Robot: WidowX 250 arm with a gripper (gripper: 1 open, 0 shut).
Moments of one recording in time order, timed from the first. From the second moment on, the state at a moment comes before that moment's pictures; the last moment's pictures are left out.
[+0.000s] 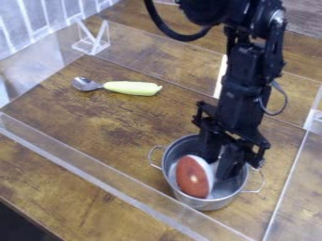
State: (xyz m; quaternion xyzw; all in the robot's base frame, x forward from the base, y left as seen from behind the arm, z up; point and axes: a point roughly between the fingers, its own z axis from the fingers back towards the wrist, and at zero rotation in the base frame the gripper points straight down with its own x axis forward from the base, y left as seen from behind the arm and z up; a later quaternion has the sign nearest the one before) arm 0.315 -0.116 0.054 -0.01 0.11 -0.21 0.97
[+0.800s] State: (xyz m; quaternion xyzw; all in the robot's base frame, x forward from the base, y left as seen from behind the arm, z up) arm 0.325 -0.102 0.038 -0.01 0.11 -0.24 0.97
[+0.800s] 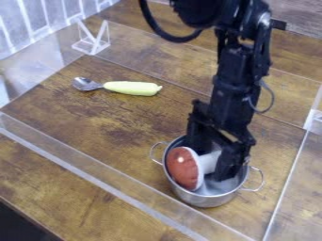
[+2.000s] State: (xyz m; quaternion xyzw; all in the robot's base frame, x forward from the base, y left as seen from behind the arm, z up) arm 0.319 -0.096 0.029 0.01 0.12 -0.25 0.96
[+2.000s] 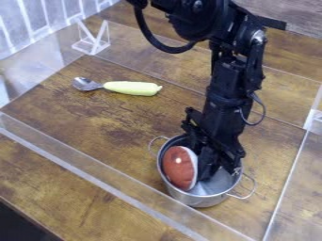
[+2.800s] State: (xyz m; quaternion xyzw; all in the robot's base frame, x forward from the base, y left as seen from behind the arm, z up) arm 0.317 -0.026 0.098 0.03 0.08 -0.17 0.98
